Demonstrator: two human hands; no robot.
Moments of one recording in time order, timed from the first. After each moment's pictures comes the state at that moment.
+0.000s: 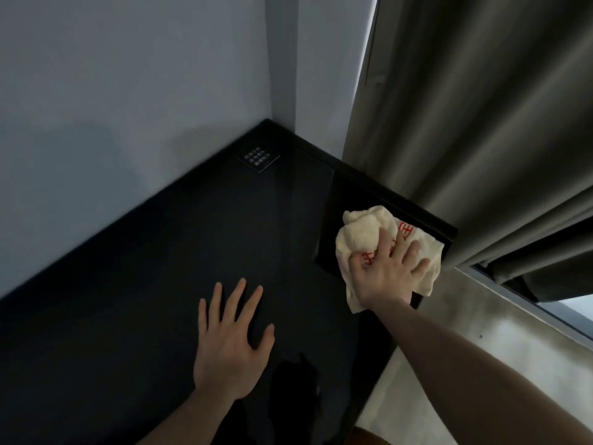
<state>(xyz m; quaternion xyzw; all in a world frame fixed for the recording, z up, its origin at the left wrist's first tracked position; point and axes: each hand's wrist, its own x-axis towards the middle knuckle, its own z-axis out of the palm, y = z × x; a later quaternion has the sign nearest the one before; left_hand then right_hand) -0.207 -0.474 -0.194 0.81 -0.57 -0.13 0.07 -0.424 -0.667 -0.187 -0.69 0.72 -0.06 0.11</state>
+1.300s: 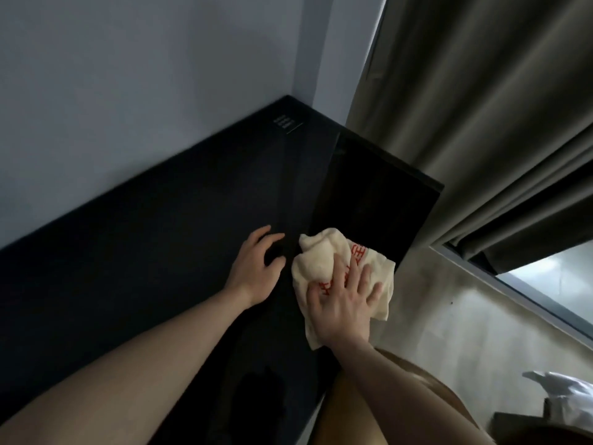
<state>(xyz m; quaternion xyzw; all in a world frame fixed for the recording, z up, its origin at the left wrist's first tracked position) -0.165 -0.387 -0.158 0.71 -0.53 -0.35 0.30 -0.356 -0.387 -0.187 -0.74 0.66 -0.08 0.14</state>
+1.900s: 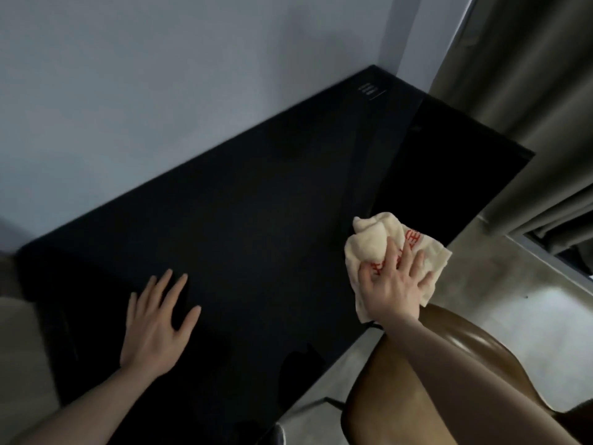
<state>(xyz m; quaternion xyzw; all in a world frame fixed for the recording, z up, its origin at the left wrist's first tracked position) -0.031 -0.008 -0.184 0.89 -0.44 -0.10 0.07 -0.349 -0.267 -0.176 -0.74 0.64 -0.08 0.18</state>
